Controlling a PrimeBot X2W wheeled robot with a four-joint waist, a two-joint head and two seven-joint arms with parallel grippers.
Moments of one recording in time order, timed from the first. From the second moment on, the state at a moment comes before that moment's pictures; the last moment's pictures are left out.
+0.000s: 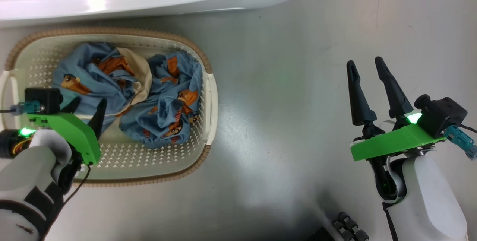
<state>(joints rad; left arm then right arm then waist) -0.95 0.39 -1.14 1.06 -1.16 -0.13 -0.24 -0.41 -0.06 0.02 0.21 0.32 0.13 -0.25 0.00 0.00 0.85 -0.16</state>
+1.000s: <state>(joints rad) -1.00 0.40 -1.27 1.07 -1.29 -0.13 -0.21 -0.42 -0.06 0.05 0.21 0.33 0.13 -0.25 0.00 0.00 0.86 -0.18</state>
